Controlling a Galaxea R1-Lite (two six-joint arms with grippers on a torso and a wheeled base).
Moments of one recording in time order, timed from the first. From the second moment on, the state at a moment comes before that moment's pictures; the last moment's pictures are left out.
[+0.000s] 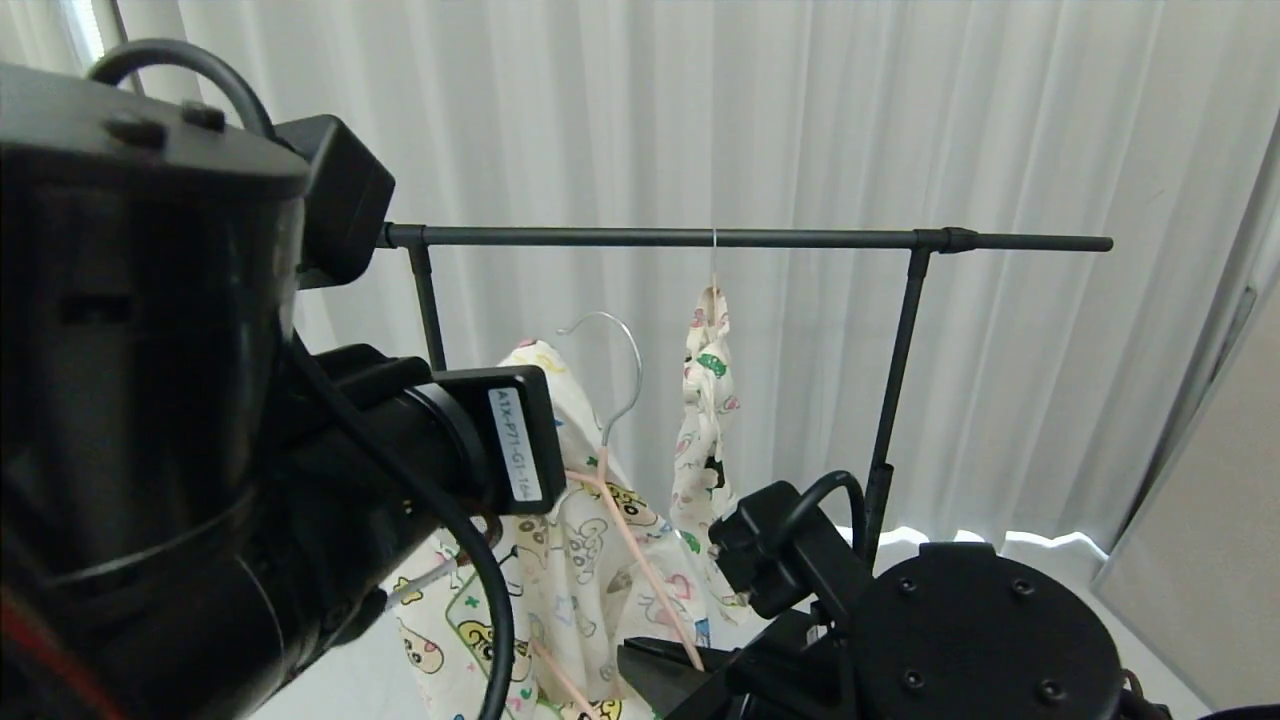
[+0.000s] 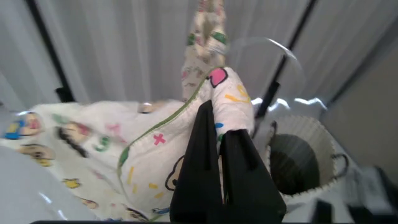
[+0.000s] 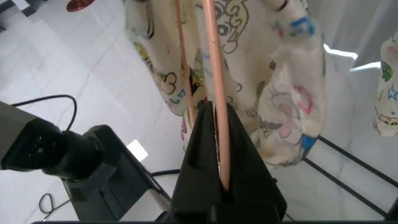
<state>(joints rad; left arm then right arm) -1.04 1.41 -1.09 0.11 0.84 -0.43 1.29 1.72 -0.78 -0.58 -0.25 0.51</state>
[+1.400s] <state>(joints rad) -1.15 1.36 -1.13 0.11 0.77 -0.46 1.24 1.67 -0.80 -0.71 -0.13 0.54</state>
